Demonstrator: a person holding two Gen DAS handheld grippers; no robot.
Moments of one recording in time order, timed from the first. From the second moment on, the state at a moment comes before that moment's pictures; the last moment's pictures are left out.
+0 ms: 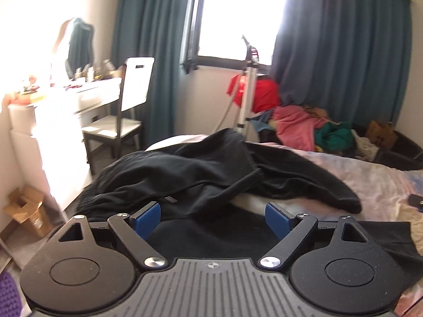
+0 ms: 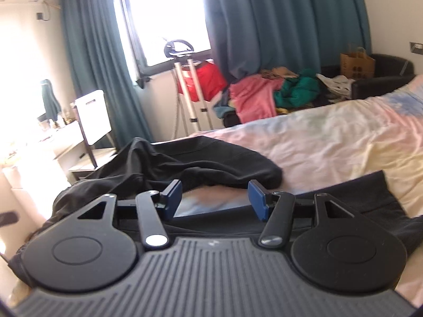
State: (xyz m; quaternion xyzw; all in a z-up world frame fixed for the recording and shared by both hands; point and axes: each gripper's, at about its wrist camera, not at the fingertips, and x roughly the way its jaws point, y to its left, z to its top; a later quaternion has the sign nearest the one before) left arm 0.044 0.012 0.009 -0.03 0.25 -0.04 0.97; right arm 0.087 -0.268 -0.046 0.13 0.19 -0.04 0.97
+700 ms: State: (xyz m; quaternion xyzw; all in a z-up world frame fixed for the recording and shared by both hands) left arm 0.125 -0.065 -0.116 -0.04 0.27 -0.07 0.96; right arm 0.129 -0.252 -0.126 0.20 0.21 -0.04 0.96
